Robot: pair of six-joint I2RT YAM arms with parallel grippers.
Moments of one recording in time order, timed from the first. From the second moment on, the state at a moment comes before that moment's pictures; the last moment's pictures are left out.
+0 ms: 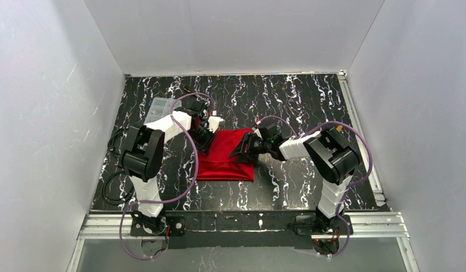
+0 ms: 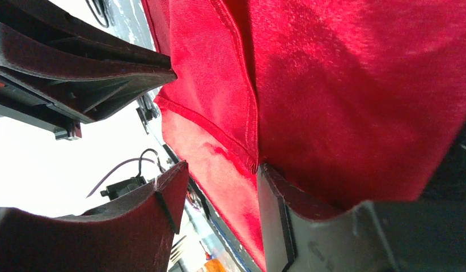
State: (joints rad) left arm -0.39 1.89 1.23 -0.76 0.34 0.30; right arm 0.64 1.85 0.81 0.32 -0.59 1.10
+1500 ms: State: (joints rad) left arm -0.39 1.88 1.22 -0.76 0.34 0.34; right arm 0.65 1.90 0.80 0.39 -0.55 1.17
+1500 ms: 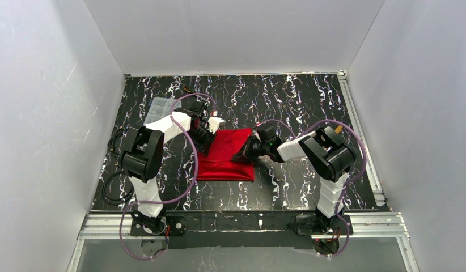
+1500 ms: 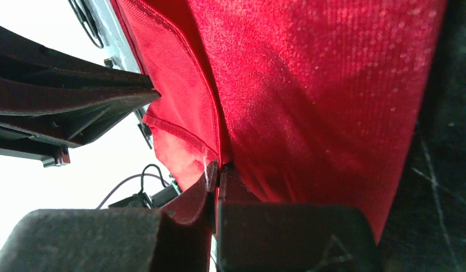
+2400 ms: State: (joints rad) left arm -0.36 1.80 1.32 -0.82 0.32 0.29; right arm 0.66 1.60 0.79 0.08 -0.49 1.05
